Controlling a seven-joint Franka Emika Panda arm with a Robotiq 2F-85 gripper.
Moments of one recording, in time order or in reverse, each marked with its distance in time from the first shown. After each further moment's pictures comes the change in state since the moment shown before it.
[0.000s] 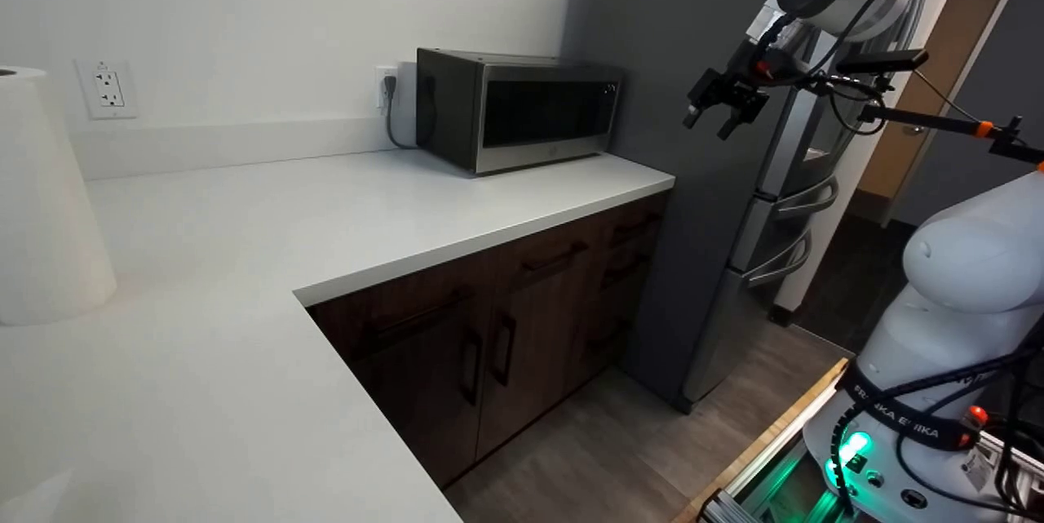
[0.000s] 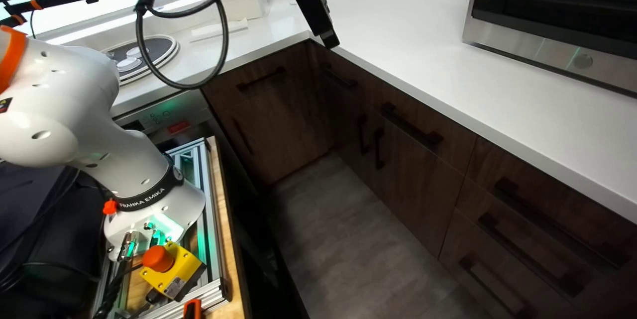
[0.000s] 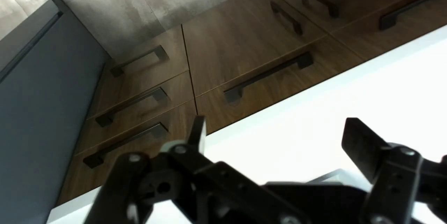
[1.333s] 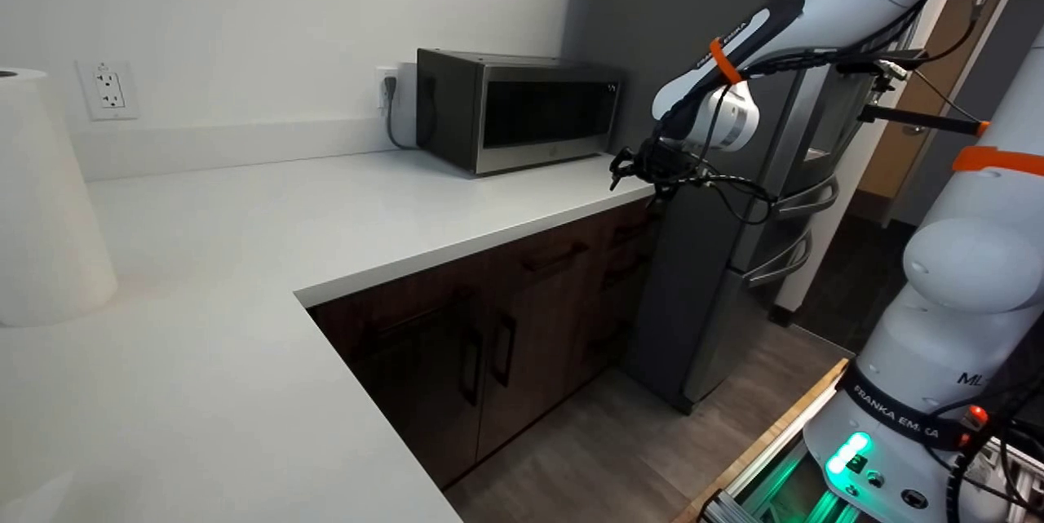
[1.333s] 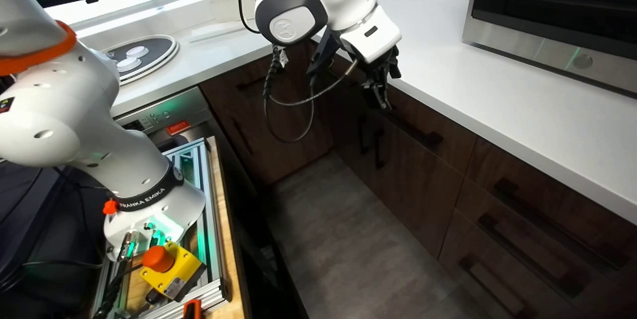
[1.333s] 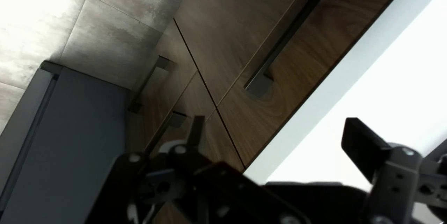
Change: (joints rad) arm 0.014 0.629 0.125 0.048 0.221 0.665 0.411
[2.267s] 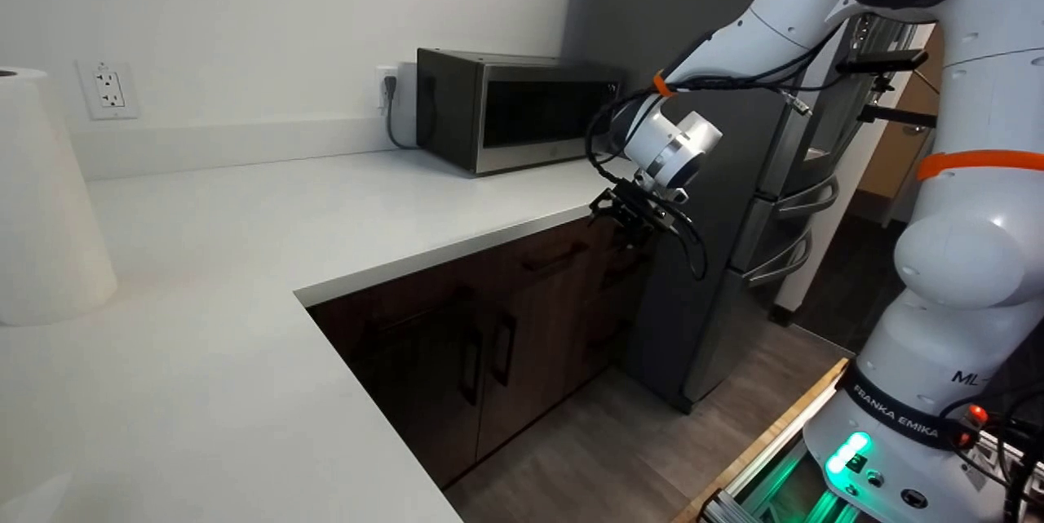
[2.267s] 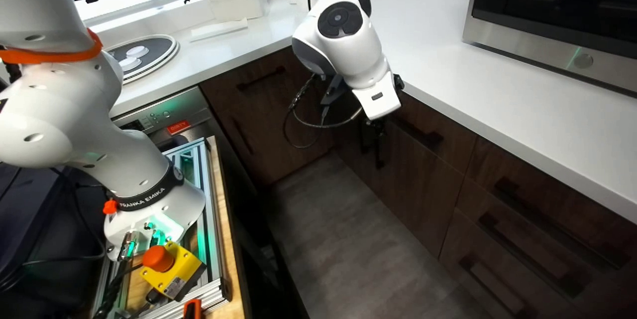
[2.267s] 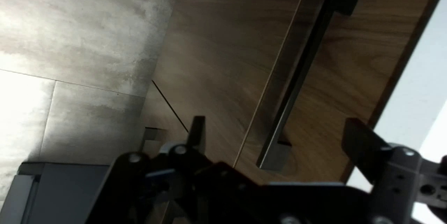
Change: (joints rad) arm -0.088 0.324 0.186 0.184 0.867 0.041 -0.557
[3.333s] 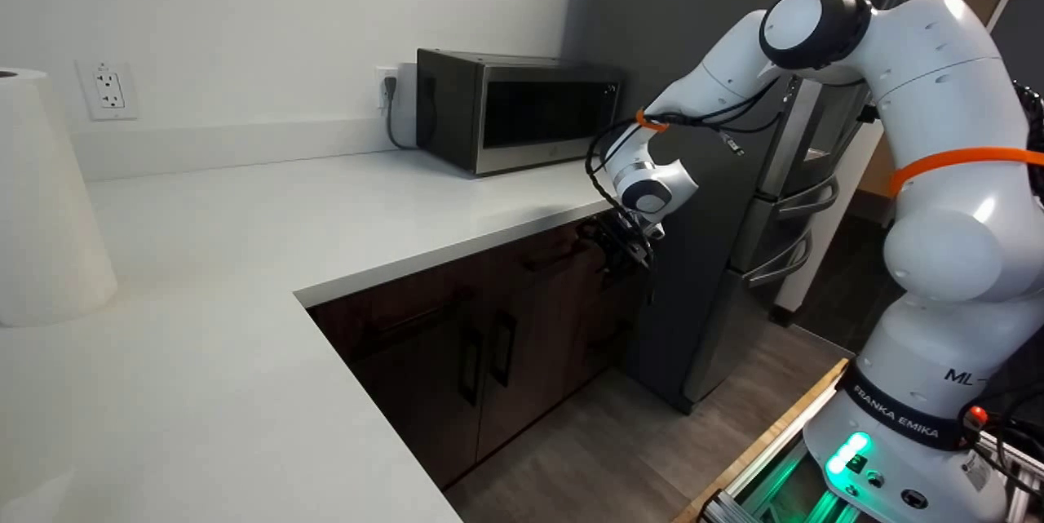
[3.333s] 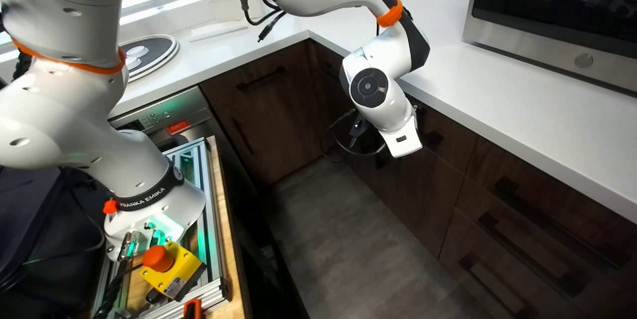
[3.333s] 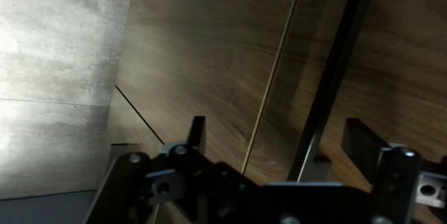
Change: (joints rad) arm -0.118 0.362 0.085 0.352 0.523 0.000 -0.548
